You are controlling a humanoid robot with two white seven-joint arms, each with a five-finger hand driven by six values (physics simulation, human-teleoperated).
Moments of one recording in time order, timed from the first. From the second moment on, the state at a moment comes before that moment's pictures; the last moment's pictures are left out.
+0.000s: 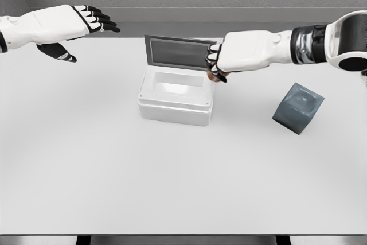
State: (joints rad) left arm -0.98 0.91 -0.86 -1.38 -0.31 -0.61 -0.35; right arm -1.07 -0.73 0.94 -1.58 0.49 -0.61 0.61
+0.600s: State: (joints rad) left arm -0.98 0.90 -0.87 -1.38 -0.31 -0.61 -0.35; right arm -1.07 -0.63 0.95 -1.52 0.52 -0.61 0.61
